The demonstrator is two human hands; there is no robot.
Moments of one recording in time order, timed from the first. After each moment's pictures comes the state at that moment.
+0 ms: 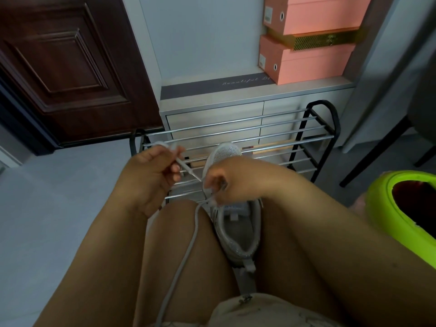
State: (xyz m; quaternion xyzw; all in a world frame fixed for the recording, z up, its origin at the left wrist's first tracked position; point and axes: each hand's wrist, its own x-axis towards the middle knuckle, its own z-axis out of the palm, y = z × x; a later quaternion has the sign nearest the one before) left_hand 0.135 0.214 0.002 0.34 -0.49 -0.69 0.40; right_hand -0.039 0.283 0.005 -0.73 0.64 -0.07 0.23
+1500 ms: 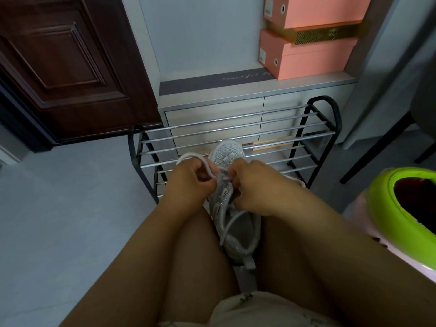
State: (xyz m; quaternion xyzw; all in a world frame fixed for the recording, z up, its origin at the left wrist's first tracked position) left_hand 0.097 0.232 -0.040 0.39 -0.75 -0.43 0.31; right_hand -0.037 0.309 -0.007 -0.62 0.76 -0.09 0.18
